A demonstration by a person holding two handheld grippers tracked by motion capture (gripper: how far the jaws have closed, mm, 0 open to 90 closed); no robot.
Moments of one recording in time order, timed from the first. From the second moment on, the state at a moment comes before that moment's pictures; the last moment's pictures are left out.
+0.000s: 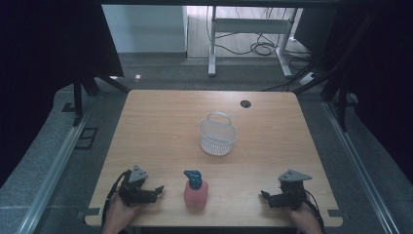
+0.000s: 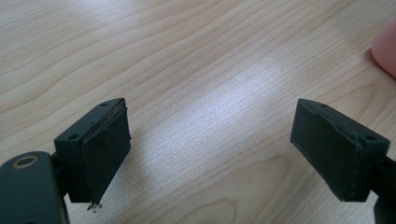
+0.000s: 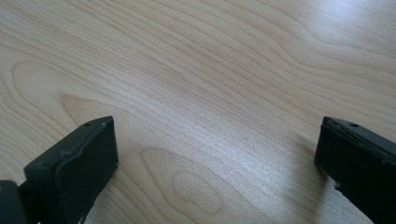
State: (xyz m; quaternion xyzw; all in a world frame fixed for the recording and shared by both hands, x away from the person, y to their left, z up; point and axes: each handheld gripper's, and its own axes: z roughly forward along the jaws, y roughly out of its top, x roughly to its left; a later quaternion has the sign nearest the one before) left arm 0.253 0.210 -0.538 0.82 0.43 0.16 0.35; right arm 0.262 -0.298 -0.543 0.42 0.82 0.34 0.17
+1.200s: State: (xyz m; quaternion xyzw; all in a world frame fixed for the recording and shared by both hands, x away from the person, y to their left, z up) left arm 0.238 0.203 -0.514 0.82 0.40 0.16 0.38; right arm 0.262 -0.298 -0.543 0.42 0.82 0.34 0.17
